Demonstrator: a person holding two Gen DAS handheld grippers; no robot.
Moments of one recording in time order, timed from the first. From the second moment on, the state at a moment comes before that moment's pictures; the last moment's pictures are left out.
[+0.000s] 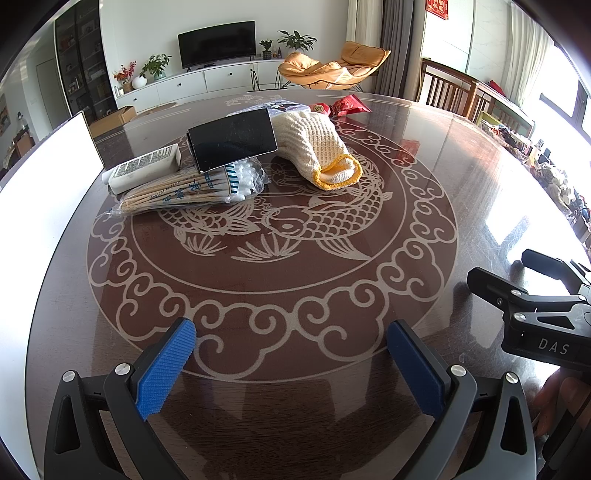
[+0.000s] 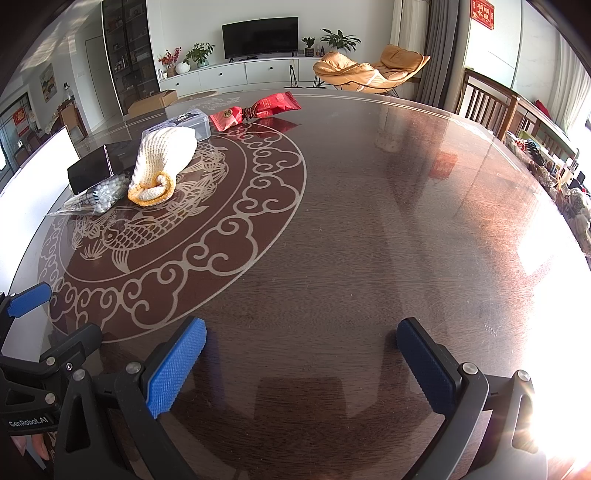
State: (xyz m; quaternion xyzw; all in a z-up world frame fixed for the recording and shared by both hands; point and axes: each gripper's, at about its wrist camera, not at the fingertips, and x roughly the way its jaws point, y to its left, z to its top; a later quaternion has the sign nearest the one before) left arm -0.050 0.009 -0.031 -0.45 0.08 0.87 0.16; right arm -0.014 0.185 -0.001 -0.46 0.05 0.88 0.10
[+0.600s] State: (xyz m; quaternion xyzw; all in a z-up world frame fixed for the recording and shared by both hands) left arm -0.048 -0.063 -0.032 -0.45 0.07 0.88 0.12; right arm -0.027 0.185 0.007 -0.44 0.09 0.89 0.03
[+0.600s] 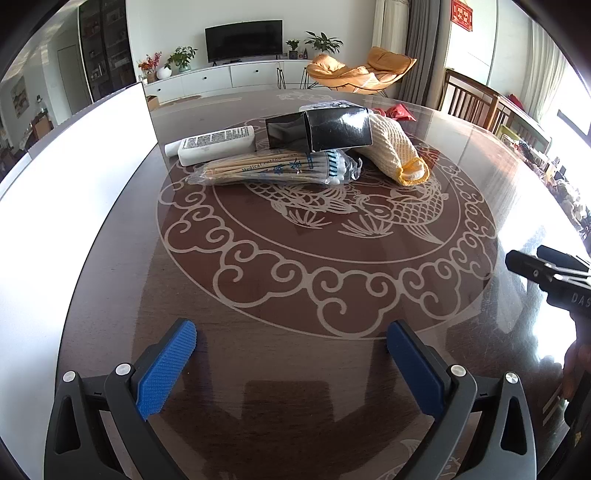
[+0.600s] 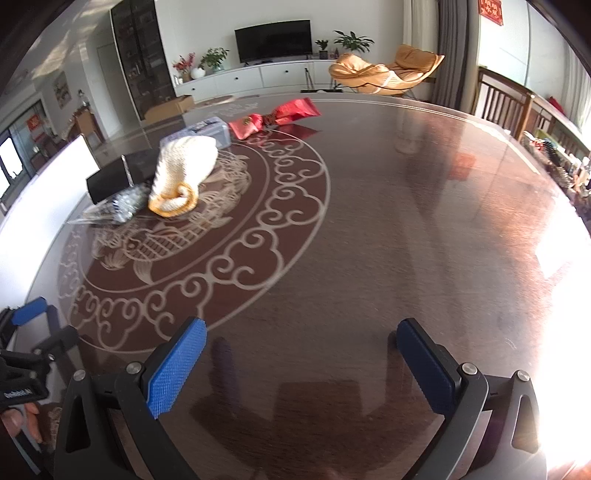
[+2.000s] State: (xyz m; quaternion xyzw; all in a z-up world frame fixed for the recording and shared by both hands) left arm -0.179 -0.020 -0.008 -0.46 0.18 0.79 0.36; right arm -0.052 0.156 0.009 -0.43 0.00 0.90 -0.05
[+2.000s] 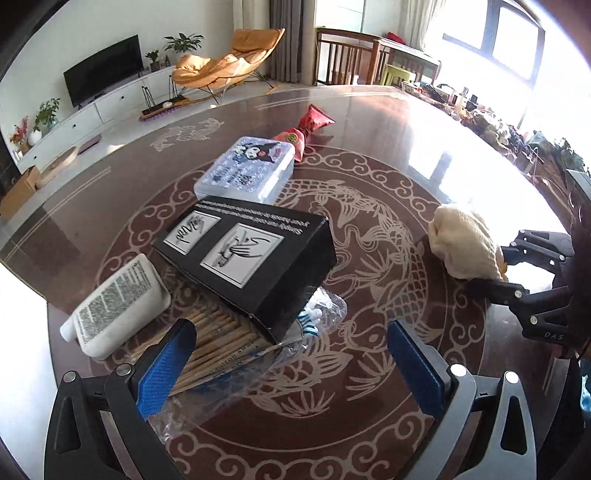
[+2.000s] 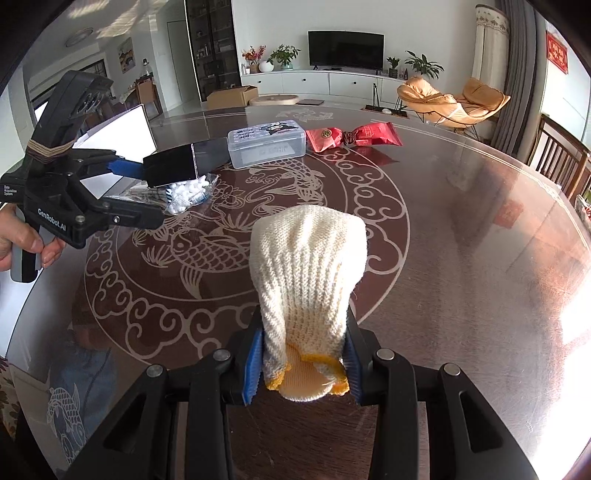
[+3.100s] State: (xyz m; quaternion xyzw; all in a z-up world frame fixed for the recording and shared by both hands) left arm -0.159 -0.012 -0.015 -0.51 0.14 0.68 0.50; right arm -0.018 0.181 0.009 -0.43 0.02 0.90 -0.04
